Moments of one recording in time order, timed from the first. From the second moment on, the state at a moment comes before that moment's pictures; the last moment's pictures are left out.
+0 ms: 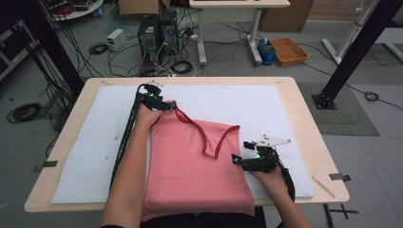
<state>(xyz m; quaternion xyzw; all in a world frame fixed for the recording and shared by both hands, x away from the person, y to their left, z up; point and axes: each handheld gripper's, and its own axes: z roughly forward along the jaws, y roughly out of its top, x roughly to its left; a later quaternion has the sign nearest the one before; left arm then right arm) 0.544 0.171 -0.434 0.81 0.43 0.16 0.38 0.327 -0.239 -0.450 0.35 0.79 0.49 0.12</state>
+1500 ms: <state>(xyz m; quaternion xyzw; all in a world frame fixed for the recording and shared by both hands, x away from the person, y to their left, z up) 0.431 0.163 -0.401 0.80 0.30 0.20 0.47 0.327 -0.236 -0.450 0.35 0.79 0.49 0.11</state>
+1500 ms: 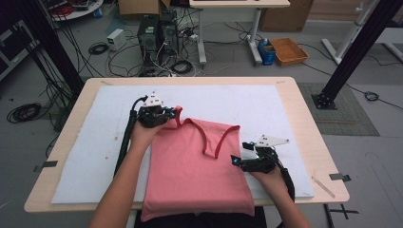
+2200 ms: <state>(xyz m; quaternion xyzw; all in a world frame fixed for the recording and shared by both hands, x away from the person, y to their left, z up) 0.357 0.170 -0.433 0.80 0.30 0.17 0.50 0.327 -0.235 -0.450 0.35 0.80 0.48 0.11</state>
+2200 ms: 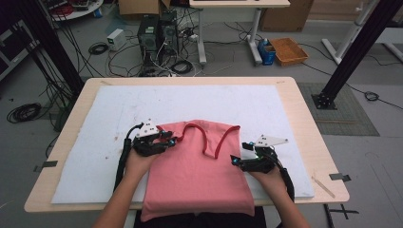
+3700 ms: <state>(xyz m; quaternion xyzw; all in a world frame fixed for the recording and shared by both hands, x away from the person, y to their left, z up) 0.328 0.188 -0.449 0.84 0.30 0.13 0.44 0.329 -0.233 -0.451 0.35 0.80 0.47 0.11</state>
